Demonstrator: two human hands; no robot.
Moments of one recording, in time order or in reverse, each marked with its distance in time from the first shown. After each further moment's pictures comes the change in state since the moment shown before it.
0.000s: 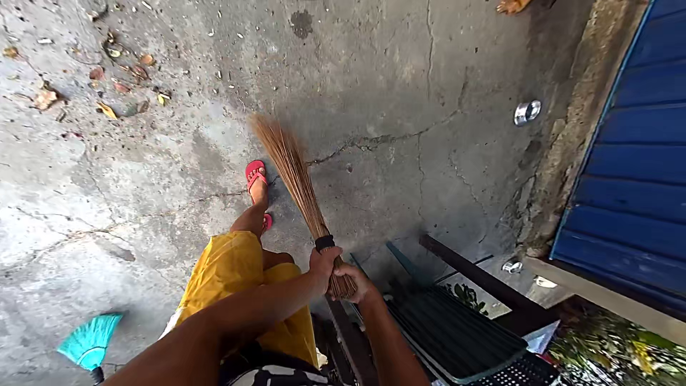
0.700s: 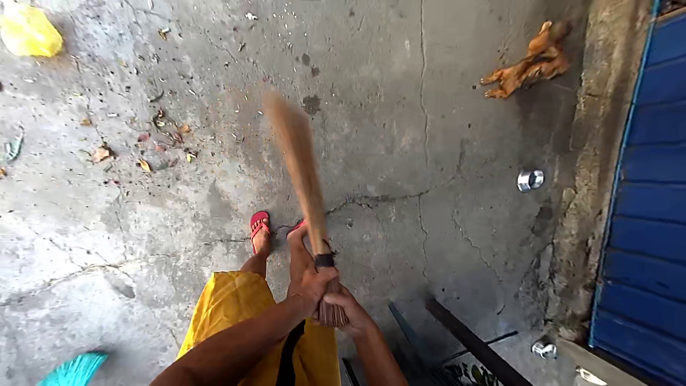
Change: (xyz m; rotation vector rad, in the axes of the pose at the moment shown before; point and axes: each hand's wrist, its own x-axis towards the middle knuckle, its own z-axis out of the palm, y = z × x) left_hand -0.004 0.152 0.056 0.068 -0.183 0.240; right_hand 0.007 -0.159 0.064 -0.122 0.059 -0.168
